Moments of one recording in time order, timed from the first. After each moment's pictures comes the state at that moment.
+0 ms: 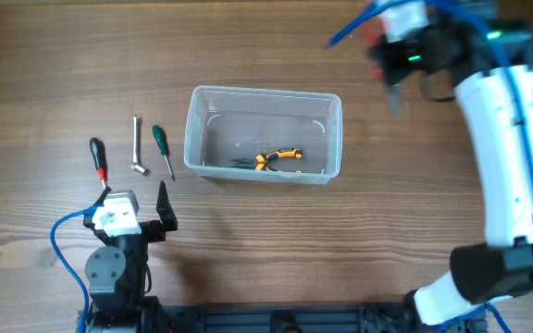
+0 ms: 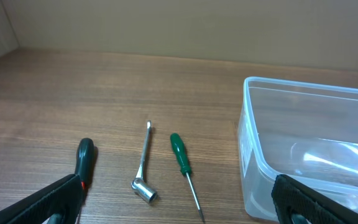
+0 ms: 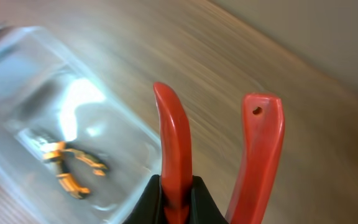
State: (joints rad) left arm 0.01 0.01 0.10 -0.31 -0.06 -0.07; right arm 0.16 1.75 1.92 -1.12 -0.27 -0.45
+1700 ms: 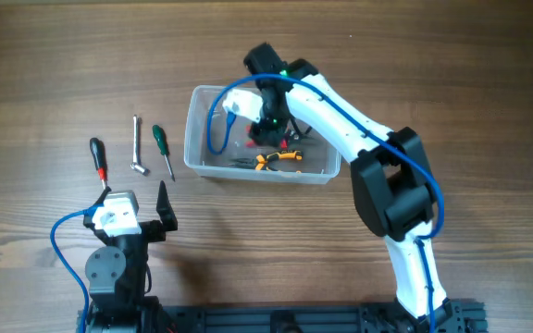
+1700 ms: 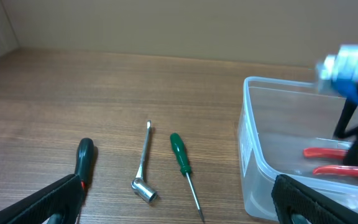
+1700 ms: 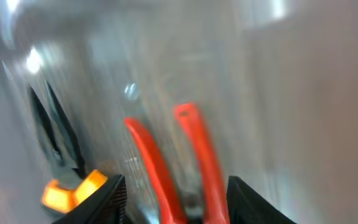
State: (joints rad) left arm 0.01 0.01 0.10 -0.31 -0.06 -0.07; right arm 0.57 2.25 1.89 -0.97 -0.18 -0.67
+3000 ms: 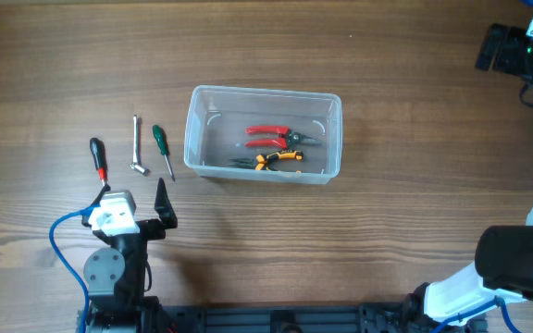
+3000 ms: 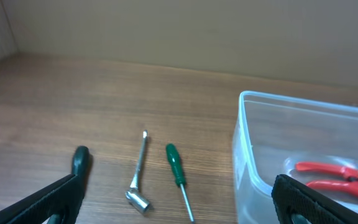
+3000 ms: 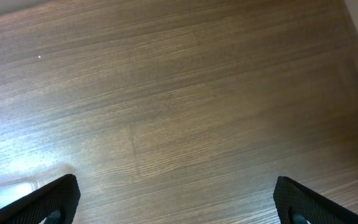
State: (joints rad) left arm 0.01 0.01 0.10 -0.27 -0.05 -0.10; right arm -0.29 1.78 1.99 -1.22 0.03 -0.01
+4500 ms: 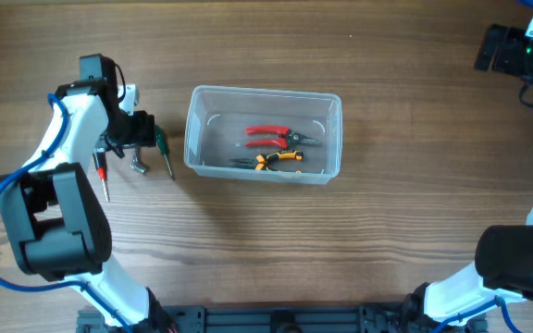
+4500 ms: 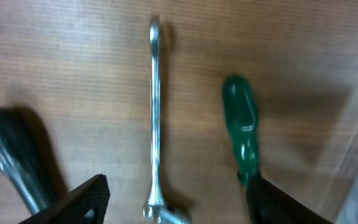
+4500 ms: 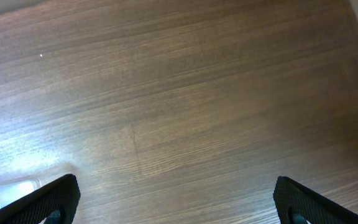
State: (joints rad) left arm 0.14 1.91 1.33 -0.83 0.02 0.06; right arm -0.29 1.78 1.98 -1.22 0.03 -0.01
